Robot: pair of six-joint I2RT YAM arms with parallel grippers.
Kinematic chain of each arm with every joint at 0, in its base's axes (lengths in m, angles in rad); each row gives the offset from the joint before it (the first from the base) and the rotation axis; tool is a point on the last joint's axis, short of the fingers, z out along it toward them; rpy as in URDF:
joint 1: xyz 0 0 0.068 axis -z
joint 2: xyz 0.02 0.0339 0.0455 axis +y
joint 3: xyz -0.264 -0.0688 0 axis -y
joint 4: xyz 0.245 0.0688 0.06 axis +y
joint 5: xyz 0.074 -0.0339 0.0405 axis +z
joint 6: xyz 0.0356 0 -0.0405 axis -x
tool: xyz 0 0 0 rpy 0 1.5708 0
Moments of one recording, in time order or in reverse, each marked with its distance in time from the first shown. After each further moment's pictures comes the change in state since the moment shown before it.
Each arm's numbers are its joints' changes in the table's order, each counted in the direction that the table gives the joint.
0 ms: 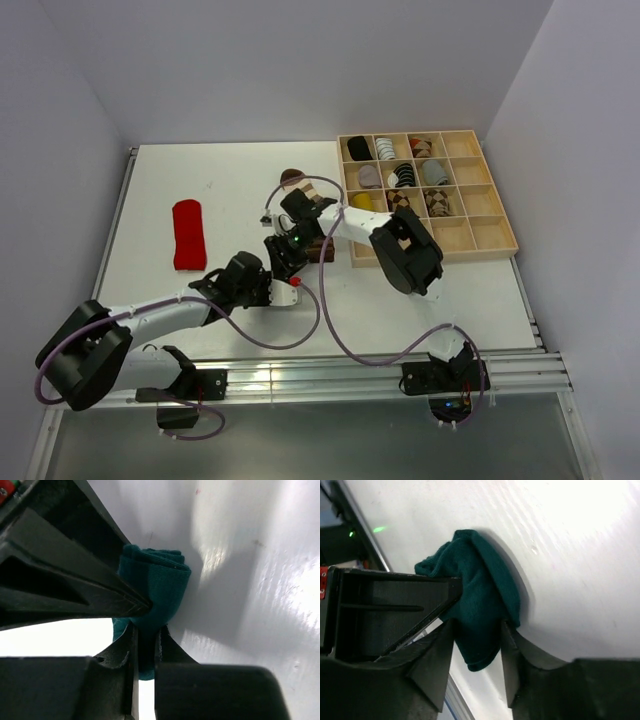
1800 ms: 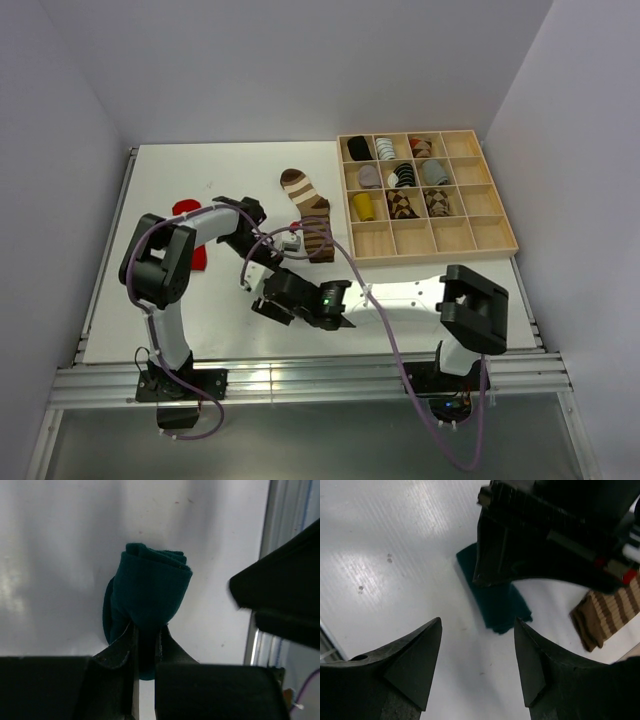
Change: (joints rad) left arm -0.312 0.677 0.771 0.948 -0.703 -0.116; right arm -0.520 -0.629 -0.658 -0.516 -1.089 0.233
